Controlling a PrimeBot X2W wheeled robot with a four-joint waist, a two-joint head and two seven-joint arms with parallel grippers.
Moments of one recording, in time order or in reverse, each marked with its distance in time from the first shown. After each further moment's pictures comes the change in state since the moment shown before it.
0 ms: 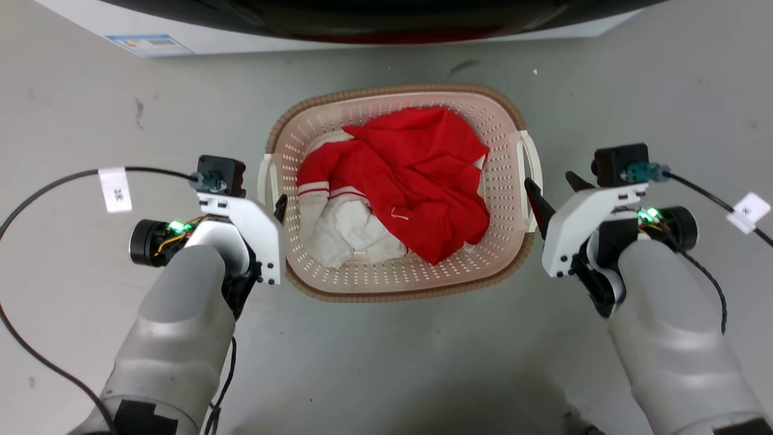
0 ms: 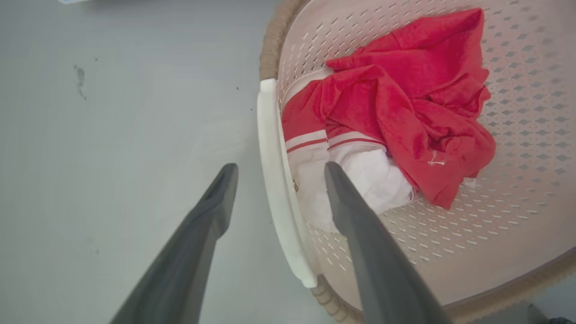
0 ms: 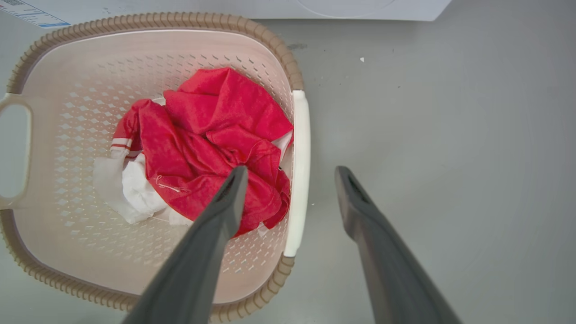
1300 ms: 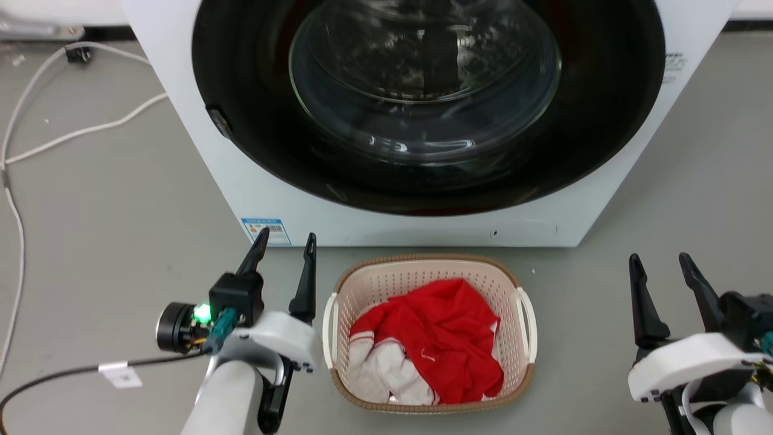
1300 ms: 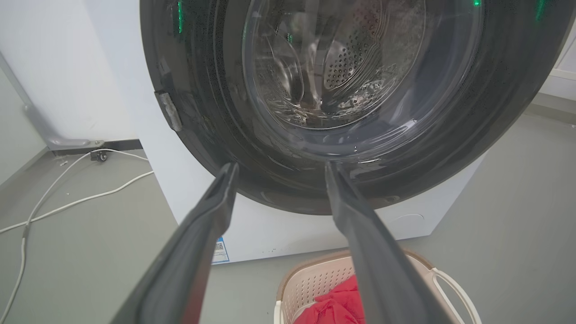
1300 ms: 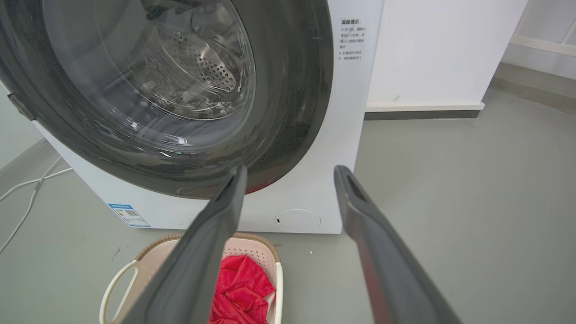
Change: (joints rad) left arm 0.561 -0.077 0.085 -0.729 0.142 0.123 -0.272; right arm 0.671 0.000 -0.220 -0.832 -0.066 0.000 -0.094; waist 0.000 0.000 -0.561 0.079
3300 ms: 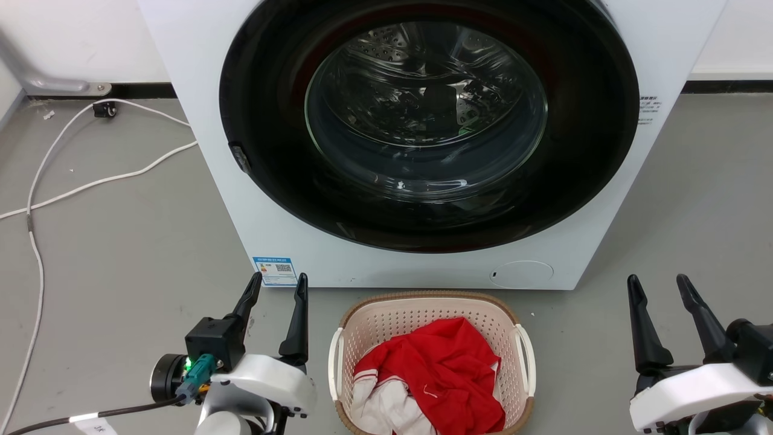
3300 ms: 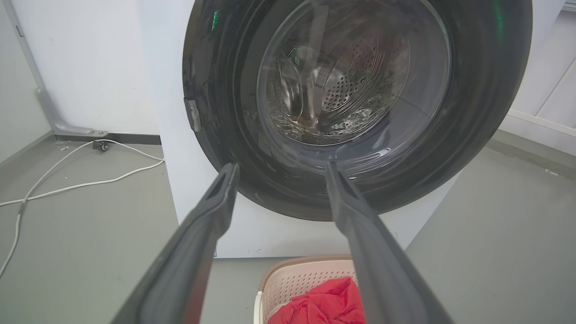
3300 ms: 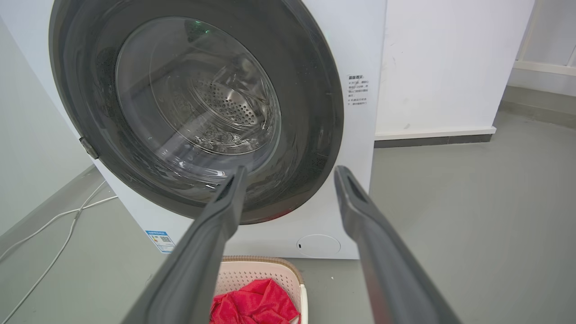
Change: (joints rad) left arm 0.151 0.021 -0.010 -0.139 -0.155 -0.002 0.059; right arm 0.097 0.001 0.032 -0.123 0.090 0.000 0.040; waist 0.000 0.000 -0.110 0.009
